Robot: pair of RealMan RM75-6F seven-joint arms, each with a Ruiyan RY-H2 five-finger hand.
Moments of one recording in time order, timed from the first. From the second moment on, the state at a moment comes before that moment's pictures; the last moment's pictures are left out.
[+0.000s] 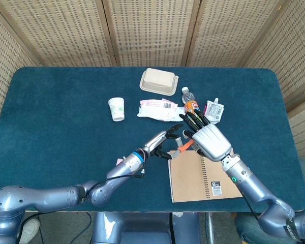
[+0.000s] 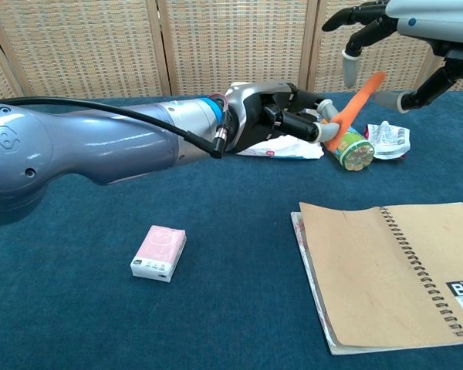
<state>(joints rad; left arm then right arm) -1.04 -1.80 -0.44 -1.39 1.00 0.62 -0.44 0.69 -1.13 0.16 -1.78 -1.46 1.07 -0.28</state>
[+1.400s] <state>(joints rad) -0.96 -1.59 -0.44 -1.34 1.01 0.64 -0.42 0.59 -0.96 0.21 -1.55 -1.47 1.18 0.07</state>
